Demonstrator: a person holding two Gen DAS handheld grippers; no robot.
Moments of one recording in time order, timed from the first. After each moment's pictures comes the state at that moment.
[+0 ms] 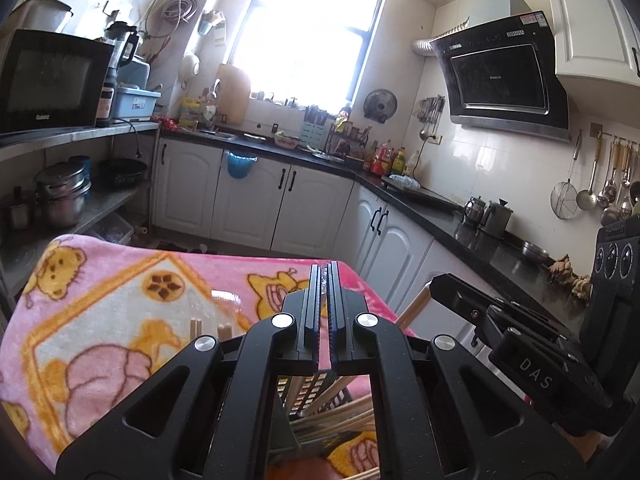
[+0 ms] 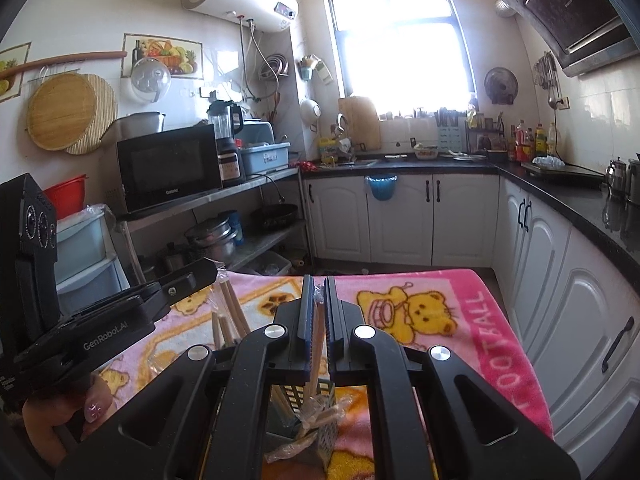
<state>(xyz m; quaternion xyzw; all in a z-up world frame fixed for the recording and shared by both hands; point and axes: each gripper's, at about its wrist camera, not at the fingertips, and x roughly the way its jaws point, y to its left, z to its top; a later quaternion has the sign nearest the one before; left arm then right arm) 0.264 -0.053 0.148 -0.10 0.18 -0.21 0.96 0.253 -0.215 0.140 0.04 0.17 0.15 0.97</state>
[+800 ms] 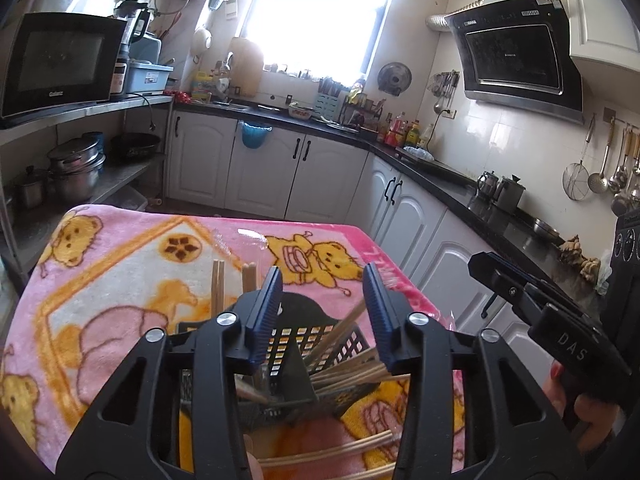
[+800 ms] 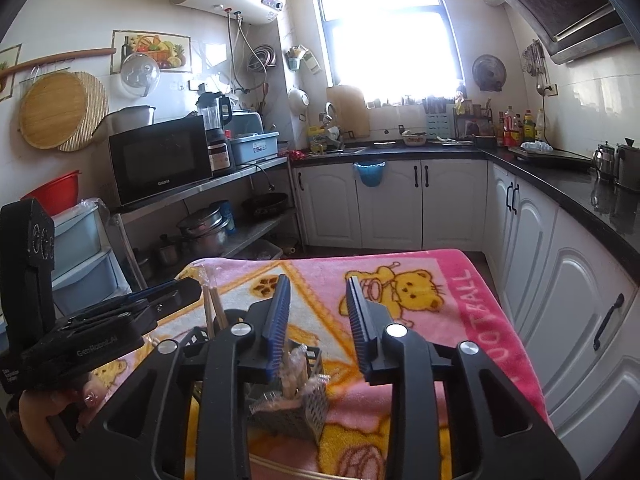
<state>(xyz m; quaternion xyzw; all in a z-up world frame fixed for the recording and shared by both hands) 0.247 -0.043 0.128 -0.09 0.23 -0.19 0.95 0.228 -0.233 0.127 0.04 0.19 0.13 0.97</state>
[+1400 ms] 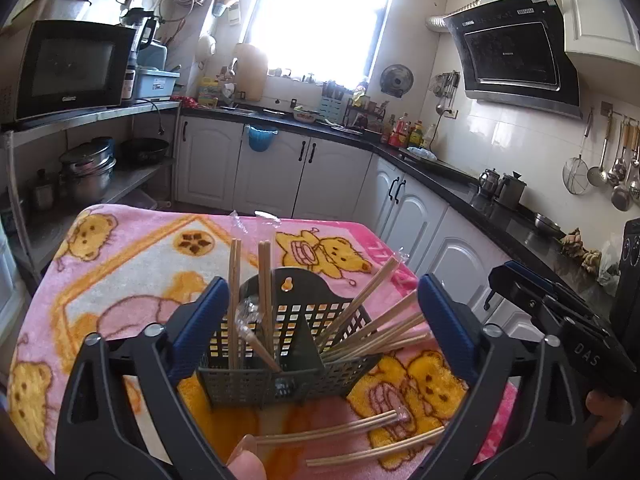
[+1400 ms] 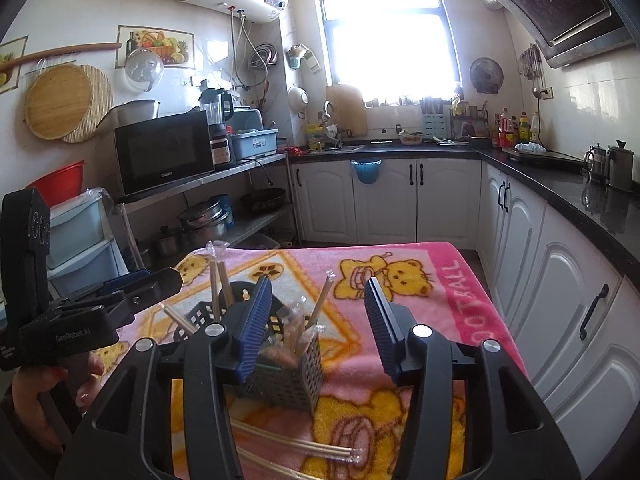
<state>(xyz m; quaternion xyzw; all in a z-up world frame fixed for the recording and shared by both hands) 0.214 -0.032 0.123 -0.08 0.22 -0.17 0.96 0.186 -0.236 0.122 0.03 0.19 0.13 0.97</state>
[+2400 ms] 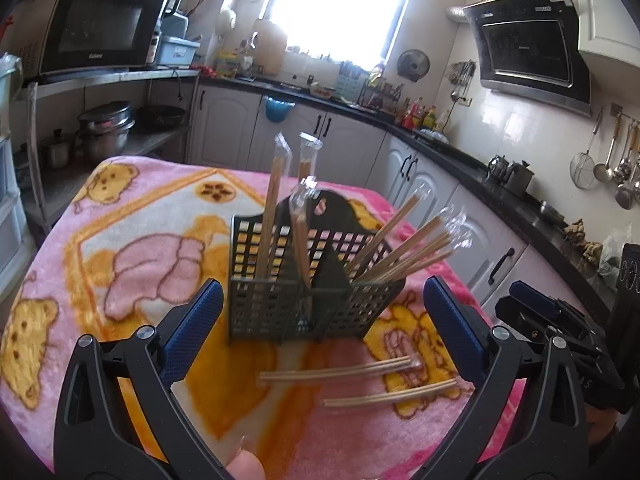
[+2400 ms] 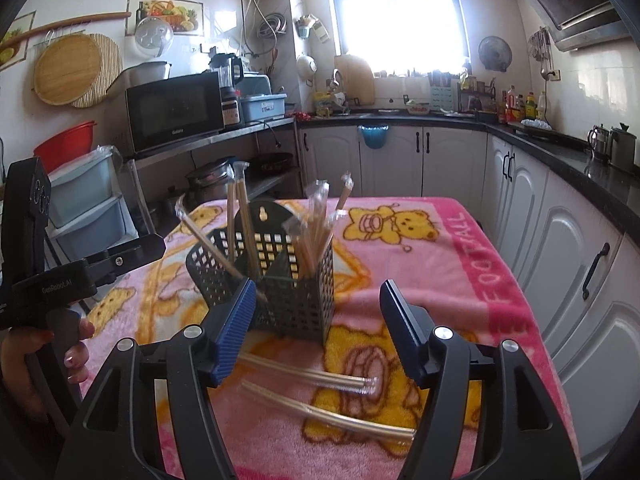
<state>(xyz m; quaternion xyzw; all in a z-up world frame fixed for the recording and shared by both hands) 0.177 -0.003 0.081 -0.10 0.27 -0.16 0.94 0.143 -0.223 0.067 0.01 0.24 0.14 0.96</state>
